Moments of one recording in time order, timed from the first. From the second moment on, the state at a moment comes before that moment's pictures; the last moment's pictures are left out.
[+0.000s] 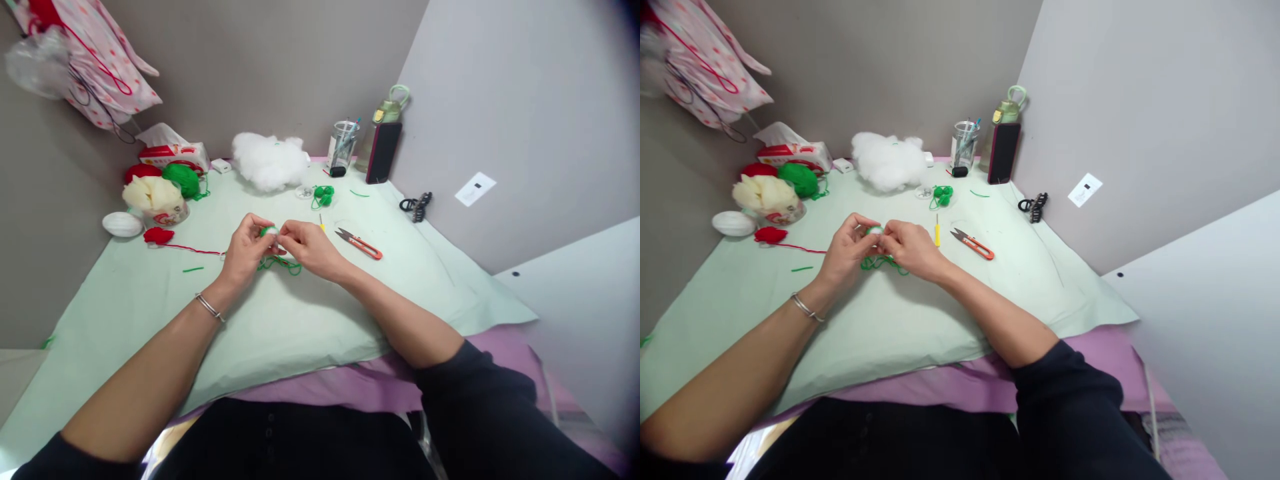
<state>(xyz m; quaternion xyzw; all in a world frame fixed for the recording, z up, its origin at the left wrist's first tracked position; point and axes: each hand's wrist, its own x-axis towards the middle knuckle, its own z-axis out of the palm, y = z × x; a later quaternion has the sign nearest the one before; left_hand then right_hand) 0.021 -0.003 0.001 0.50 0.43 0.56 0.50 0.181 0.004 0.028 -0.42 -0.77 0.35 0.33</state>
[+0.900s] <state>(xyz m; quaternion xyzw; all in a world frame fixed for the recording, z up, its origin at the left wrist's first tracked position) 0.019 -0.001 0.001 0.48 0.41 0.52 0.57 0.185 0.010 0.028 -0.39 -0.74 0.42 0.35</state>
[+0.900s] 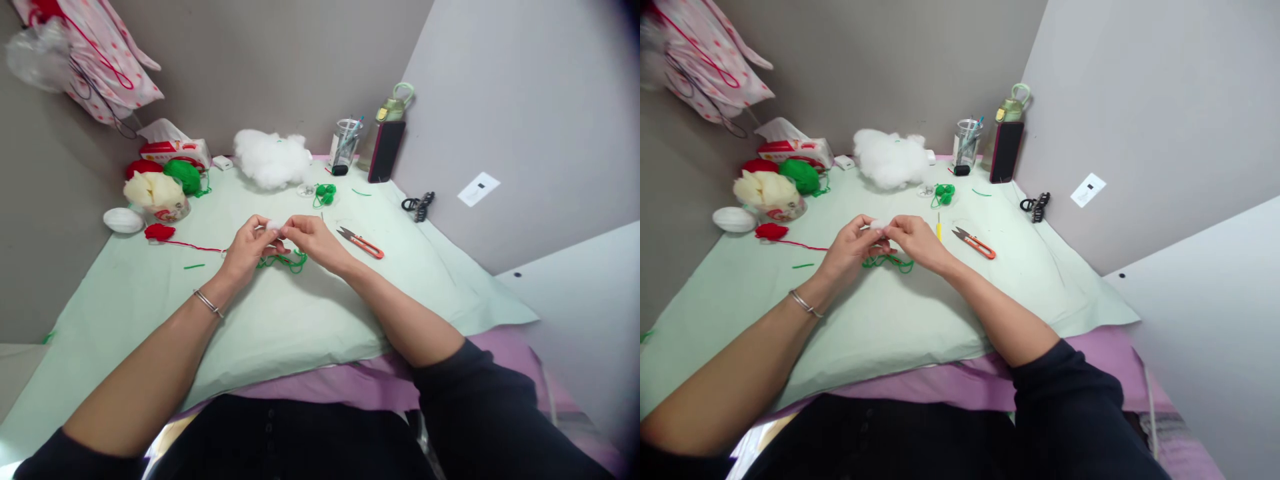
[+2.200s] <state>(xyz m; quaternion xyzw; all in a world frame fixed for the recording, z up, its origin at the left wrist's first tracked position) 0.021 -0.001 -0.009 0.52 0.43 0.60 0.43 0.173 0.005 0.017 -0.38 -0.71 0.47 0.36</state>
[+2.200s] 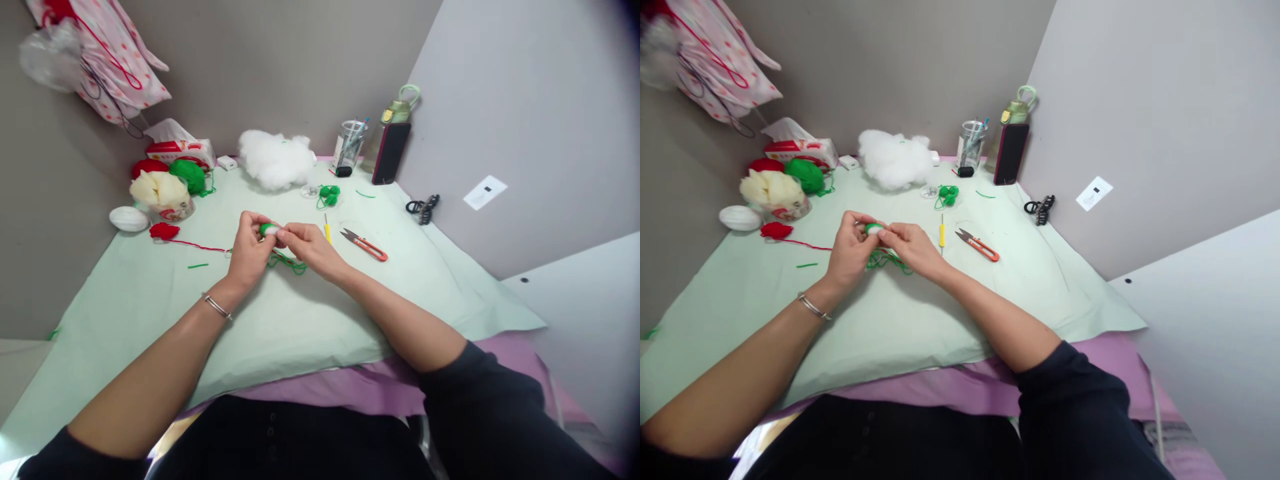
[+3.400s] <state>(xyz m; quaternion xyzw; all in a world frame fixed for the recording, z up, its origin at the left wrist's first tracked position) 0.023 -0.013 0.001 0.56 0.42 0.56 0.44 0.178 0.015 0.013 -0.40 -0.70 0.48 0.35</state>
